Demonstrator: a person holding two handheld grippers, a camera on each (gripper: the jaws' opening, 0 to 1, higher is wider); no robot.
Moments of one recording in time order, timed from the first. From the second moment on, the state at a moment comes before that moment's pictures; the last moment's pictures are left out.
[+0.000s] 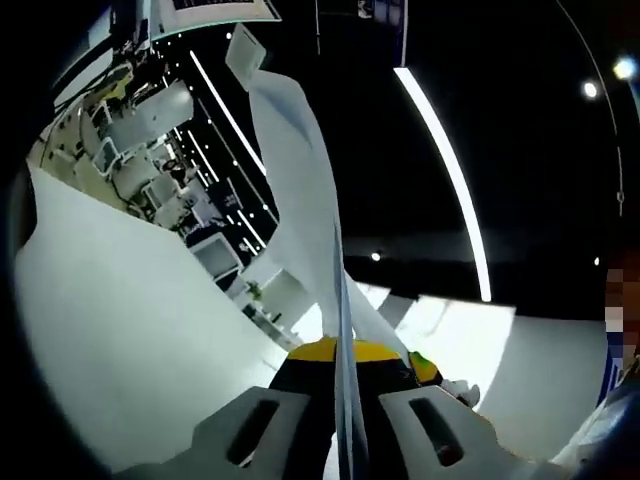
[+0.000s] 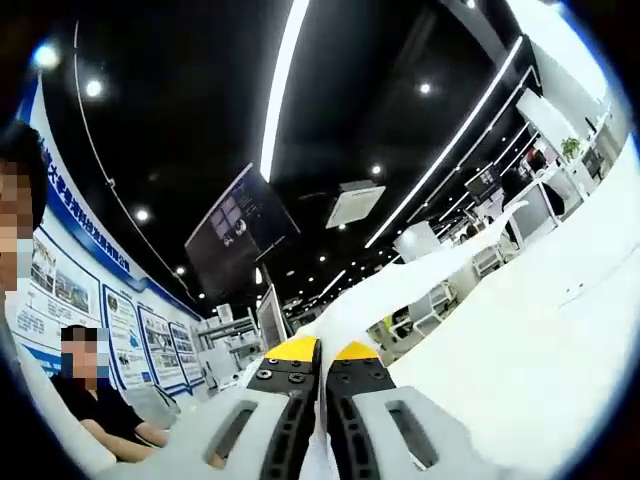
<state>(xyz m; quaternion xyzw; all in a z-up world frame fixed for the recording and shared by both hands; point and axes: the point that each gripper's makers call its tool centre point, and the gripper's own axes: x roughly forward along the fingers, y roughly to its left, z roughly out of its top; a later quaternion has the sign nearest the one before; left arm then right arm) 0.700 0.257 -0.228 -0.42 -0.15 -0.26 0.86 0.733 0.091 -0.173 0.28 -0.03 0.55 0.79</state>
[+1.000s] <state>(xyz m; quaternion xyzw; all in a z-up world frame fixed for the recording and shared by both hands) 0.701 0.260 -0.228 -0.45 -0.15 -0.26 0.84 0.712 0.106 -0.203 0.27 0.01 0.57 0.78</state>
